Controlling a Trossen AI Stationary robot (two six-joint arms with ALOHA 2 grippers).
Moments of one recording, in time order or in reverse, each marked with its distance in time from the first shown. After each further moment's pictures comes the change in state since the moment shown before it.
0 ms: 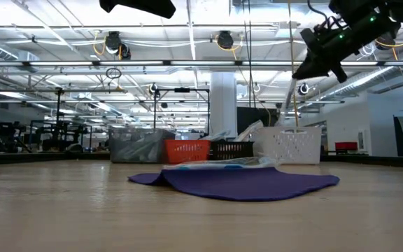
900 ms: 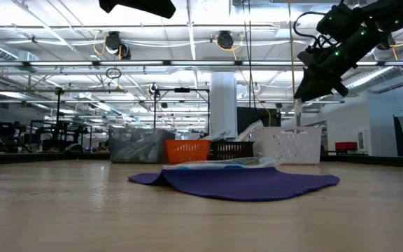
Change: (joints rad) left arm 0.000 0.000 0.000 0.000 0.000 -0.008; right arm -0.051 0.128 0.003 -0.118 -0.051 -0.088
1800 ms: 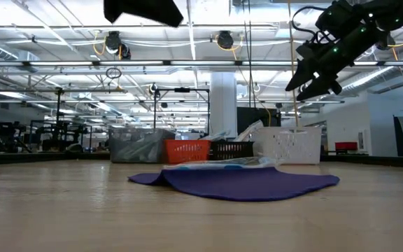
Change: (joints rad) left arm 0.012 0.034 0.000 0.038 0.035 -0.057; right arm 0.038 -0.005 0.000 0.040 -0.026 -0.023
